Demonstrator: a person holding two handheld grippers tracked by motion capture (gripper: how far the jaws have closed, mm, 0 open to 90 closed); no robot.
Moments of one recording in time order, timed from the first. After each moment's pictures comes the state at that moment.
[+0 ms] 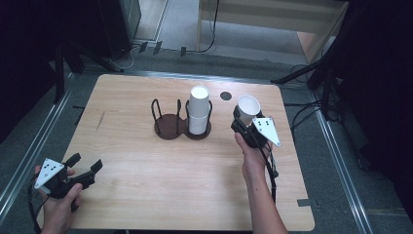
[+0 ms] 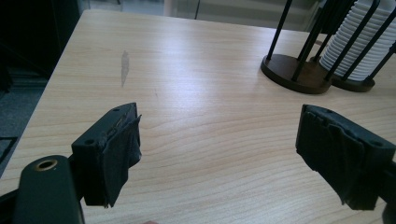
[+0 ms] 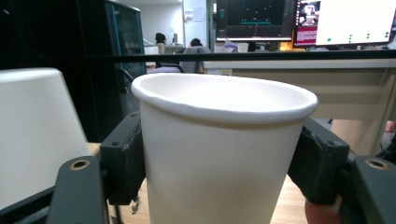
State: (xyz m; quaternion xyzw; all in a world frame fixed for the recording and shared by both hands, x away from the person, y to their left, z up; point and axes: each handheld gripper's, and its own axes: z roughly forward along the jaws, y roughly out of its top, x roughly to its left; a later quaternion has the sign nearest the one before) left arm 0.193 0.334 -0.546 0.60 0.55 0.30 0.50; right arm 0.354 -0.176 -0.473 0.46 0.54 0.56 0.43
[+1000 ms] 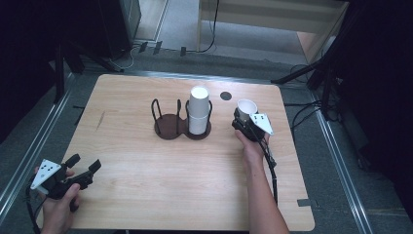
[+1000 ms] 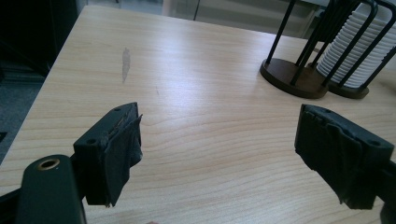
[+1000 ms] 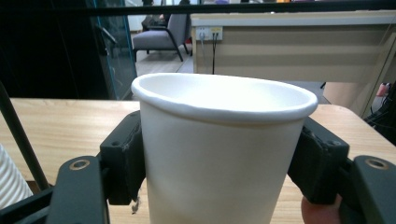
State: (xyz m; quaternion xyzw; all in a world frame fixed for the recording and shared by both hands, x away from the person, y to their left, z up) left arm 0.193 0.339 -0.550 0.59 0.56 0.29 0.51; right arm 0.408 -0.187 -0.528 0.50 0.57 0.50 0.41
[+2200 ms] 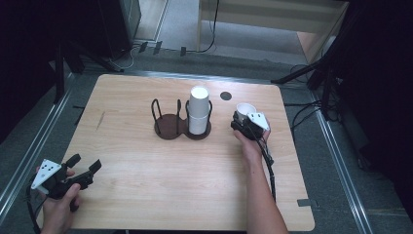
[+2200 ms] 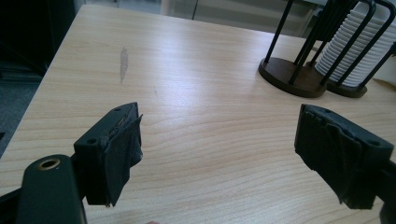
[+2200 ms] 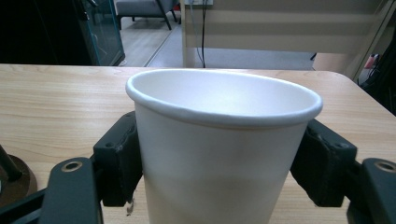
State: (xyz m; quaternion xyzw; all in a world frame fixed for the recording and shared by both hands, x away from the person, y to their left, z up) left arm 0.193 0.339 -0.551 0.59 0.55 0.28 0.51; right arm 0.418 -0.186 -0.538 0.54 0.60 0.45 0.39
